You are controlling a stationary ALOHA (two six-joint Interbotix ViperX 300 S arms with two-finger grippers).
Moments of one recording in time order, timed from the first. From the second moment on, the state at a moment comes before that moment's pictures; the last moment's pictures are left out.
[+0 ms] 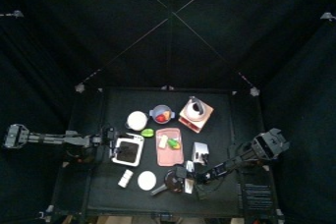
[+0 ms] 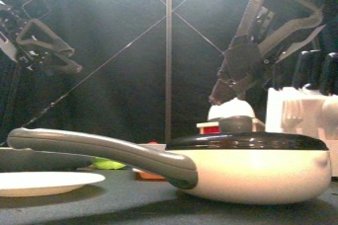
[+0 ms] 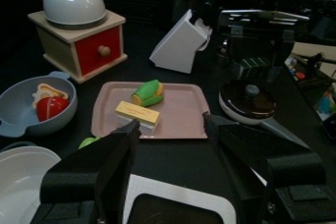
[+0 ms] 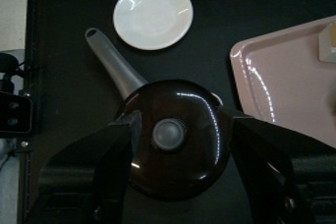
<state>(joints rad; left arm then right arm) 0.06 -0.85 1.33 -0.07 -0.29 0.00 0.46 0.02 0.65 -1.30 0.34 1.74</state>
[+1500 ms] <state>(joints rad) 0.05 -0.85 1.31 0.01 -0.29 0.00 0.68 0.00 0.52 -0.25 0.92 1.73</state>
